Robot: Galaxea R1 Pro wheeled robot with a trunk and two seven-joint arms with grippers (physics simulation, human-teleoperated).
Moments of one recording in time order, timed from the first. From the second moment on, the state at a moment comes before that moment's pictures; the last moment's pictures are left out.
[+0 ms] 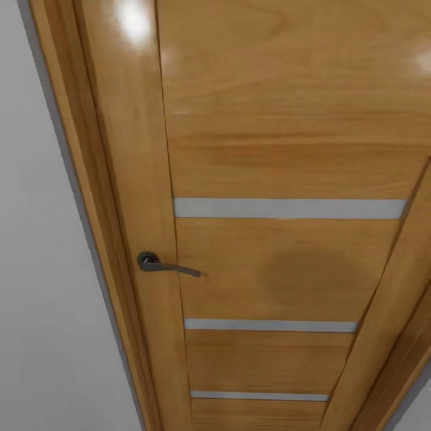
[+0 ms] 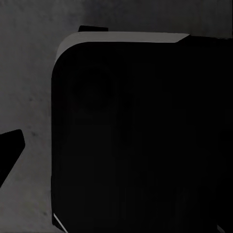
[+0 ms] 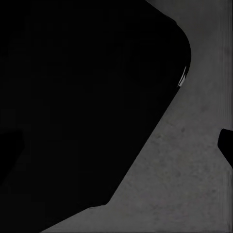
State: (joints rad) left arm 0.00 -0.02 0.01 -0.05 0.07 -0.04 -0.01; right arm 0.00 0.00 0.52 0.00 -0.03 -0.02 0.01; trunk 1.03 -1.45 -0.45
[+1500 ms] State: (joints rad) left arm 0.00 -0.02 0.01 -0.05 0.07 -0.04 -0.01; right arm 0.00 0.00 0.52 0.00 -0.03 -0.02 0.01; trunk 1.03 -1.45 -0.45
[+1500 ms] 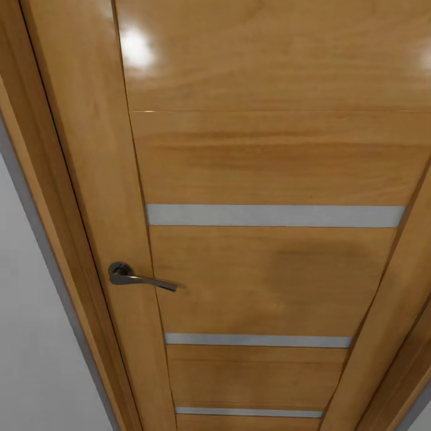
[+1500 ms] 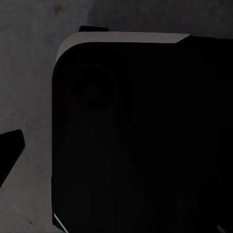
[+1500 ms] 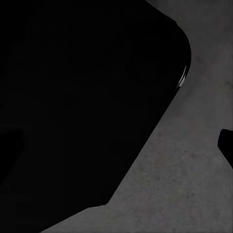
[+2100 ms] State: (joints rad) left arm 0.00 -0.02 0.01 -0.05 0.07 -0.04 -0.01; right arm 0.00 0.00 0.52 0.00 -0.03 -0.02 0.01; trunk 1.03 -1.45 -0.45
